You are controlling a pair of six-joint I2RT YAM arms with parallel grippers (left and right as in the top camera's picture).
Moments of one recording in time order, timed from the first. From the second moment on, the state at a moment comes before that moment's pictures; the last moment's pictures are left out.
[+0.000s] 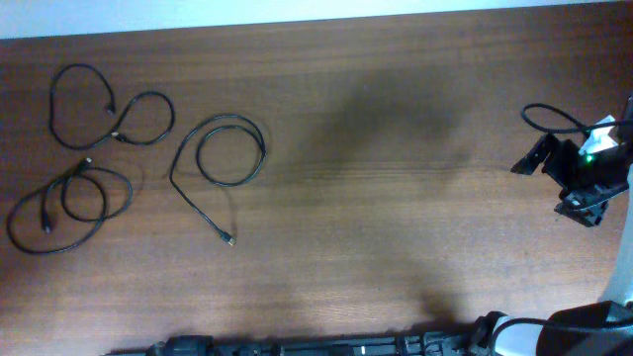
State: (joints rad) left arm -0.05 0.37 1.60 -1.68 -0.13 -0.16; right arm -0.51 1.47 1.45 -1.48 -0.28 0.23
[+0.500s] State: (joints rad) left arm -0.05 0.18 1.60 -1.69 -0.15 -0.16; right arm -0.51 1.47 1.45 -1.48 -0.28 0.23
